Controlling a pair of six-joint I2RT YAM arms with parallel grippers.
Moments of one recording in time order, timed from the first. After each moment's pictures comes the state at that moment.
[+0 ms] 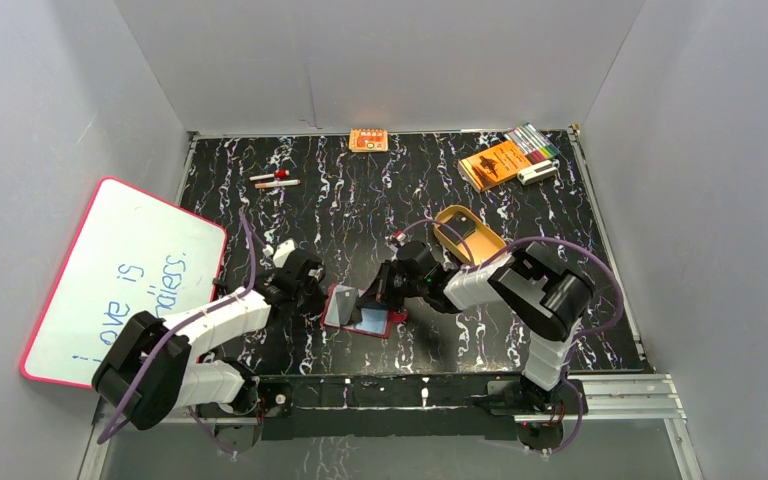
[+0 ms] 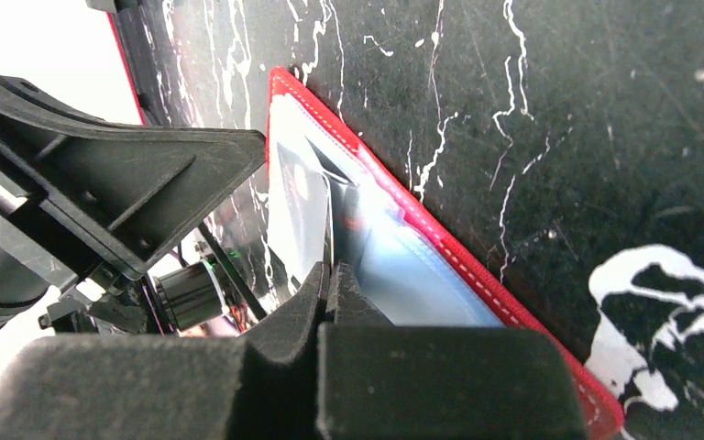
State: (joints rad) left arm -0.61 1.24 0.49 -0.25 -0.21 -0.98; right arm 0.87 1.82 0.71 0.48 -0.38 1.11
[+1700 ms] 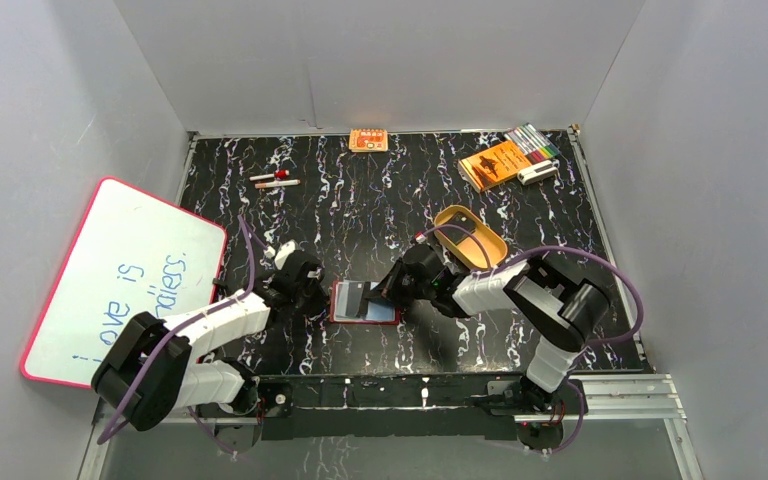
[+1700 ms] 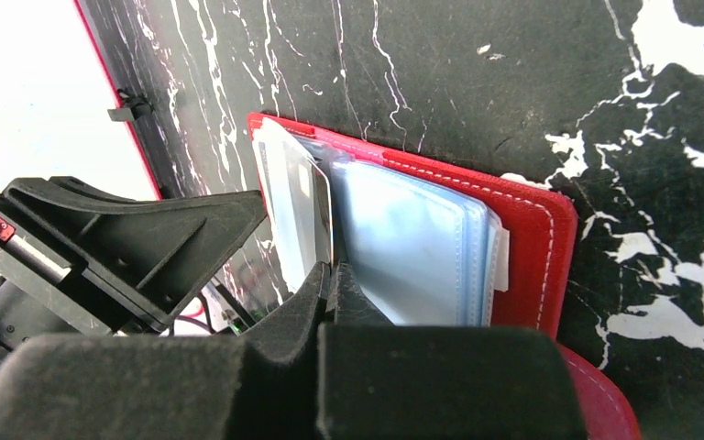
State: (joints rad) left arm -0.61 1.23 0.46 -0.19 -0.16 -1.00; right arm 0.88 1.71 0.64 0.42 -0.18 1.28
